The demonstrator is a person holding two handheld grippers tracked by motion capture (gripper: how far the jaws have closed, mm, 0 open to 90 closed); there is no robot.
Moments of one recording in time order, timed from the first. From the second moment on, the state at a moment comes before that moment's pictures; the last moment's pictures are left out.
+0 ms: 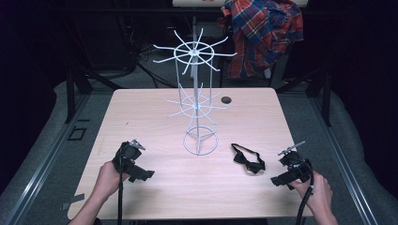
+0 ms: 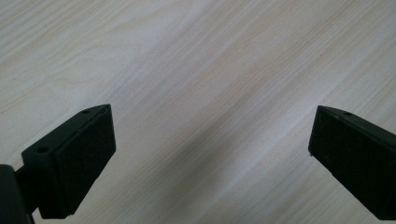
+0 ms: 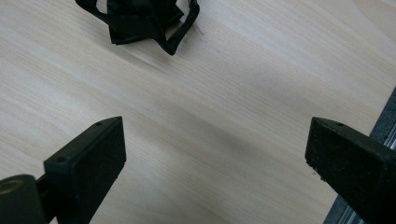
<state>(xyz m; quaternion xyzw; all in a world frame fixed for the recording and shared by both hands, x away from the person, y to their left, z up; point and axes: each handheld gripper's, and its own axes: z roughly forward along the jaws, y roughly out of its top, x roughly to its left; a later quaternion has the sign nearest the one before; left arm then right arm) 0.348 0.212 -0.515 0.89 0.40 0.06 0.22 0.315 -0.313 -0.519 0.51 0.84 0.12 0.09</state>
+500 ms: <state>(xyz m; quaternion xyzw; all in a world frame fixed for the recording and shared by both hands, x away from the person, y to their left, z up) 0.349 0.216 -0.514 0.88 0.41 0.05 0.24 0.317 -0.302 -0.514 0.50 0.85 0.14 0.12</state>
